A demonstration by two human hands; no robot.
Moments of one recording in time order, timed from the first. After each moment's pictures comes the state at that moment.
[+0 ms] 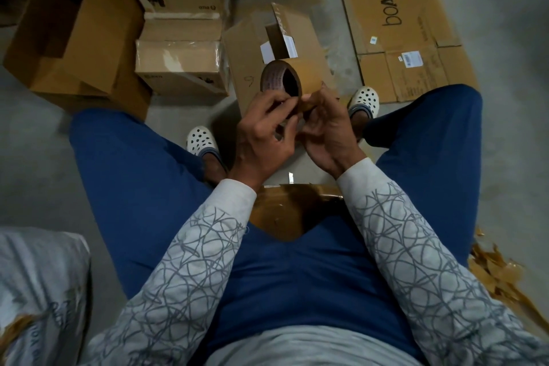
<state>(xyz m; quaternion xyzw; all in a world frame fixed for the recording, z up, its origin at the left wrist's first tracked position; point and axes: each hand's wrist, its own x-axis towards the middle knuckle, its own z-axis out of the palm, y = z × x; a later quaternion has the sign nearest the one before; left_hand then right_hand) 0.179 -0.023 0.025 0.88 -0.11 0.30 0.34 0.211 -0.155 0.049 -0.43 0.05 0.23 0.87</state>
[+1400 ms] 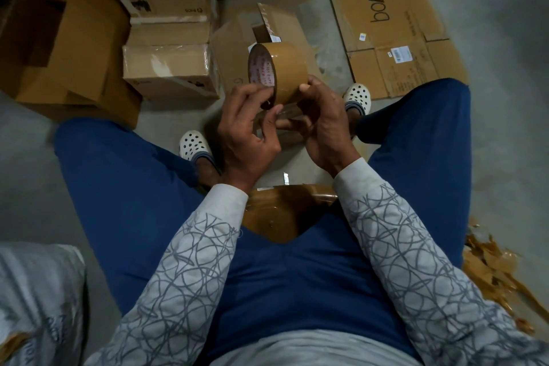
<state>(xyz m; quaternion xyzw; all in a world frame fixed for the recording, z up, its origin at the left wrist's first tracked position) 0.181 -0.024 0.030 0.85 -0.06 0.35 0.37 0.216 -0.156 0.054 -0.50 0.01 0.16 0.85</state>
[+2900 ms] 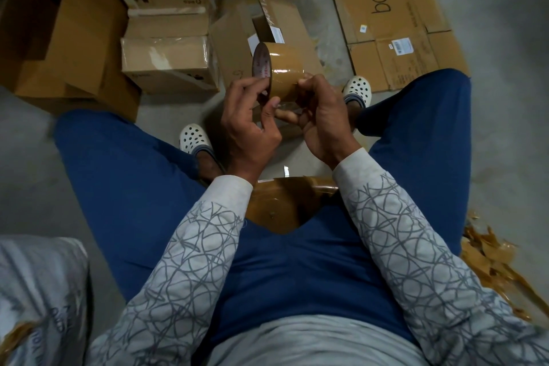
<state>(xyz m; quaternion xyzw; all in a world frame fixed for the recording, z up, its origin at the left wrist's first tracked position) 0.181 -0.029 0.022 0.84 -0.01 0.33 0.43 0.214 -0.152 0.057 -0.48 0.11 0.17 0.86</state>
